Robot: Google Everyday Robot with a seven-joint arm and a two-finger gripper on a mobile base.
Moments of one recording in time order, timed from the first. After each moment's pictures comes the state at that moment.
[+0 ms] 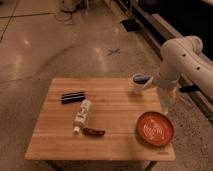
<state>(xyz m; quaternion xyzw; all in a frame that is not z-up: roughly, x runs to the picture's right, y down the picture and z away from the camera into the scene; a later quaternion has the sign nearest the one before) 0.246 0.023 0.671 -0.26 -0.16 -0.45 0.84</state>
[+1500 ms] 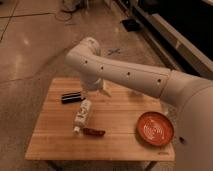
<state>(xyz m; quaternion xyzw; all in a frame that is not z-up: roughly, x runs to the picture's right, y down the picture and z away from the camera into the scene) -0.066 0.054 0.676 -0.23 -0.18 -0.70 0.65</state>
